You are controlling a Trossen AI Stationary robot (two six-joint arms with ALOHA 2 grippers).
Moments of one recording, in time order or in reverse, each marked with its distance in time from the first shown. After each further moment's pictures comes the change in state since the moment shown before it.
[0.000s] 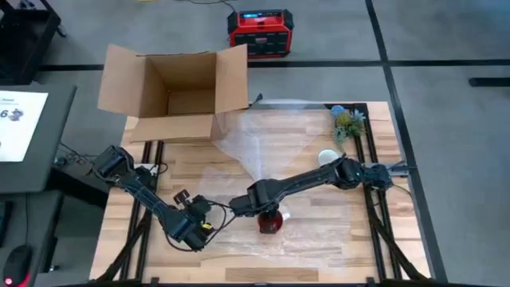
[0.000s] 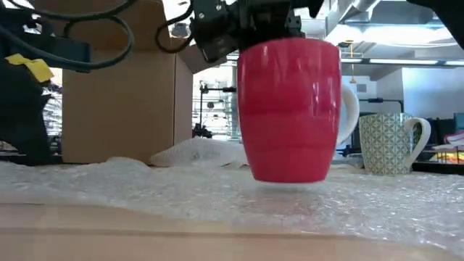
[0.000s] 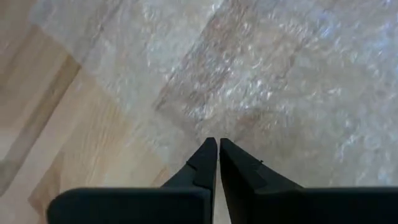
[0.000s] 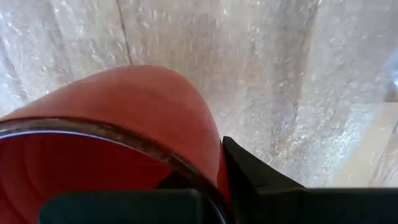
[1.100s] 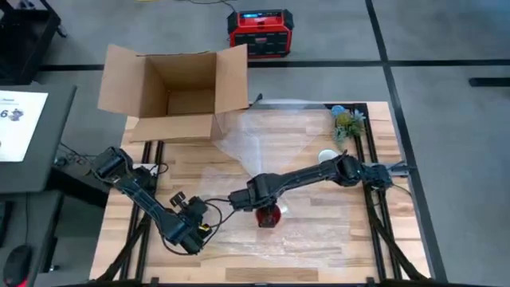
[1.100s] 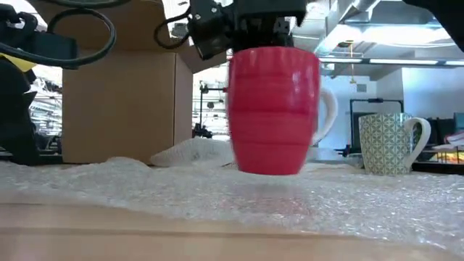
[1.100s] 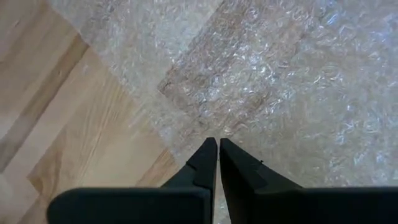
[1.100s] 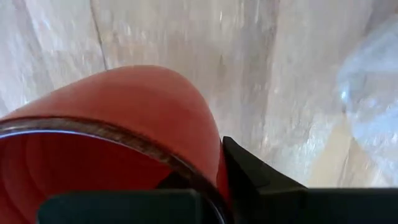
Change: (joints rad) left arm -0.031 0.000 0.000 -0.018 -0.004 -0.084; right arm -0.028 -0.013 0.002 -0.018 0.044 -0.053
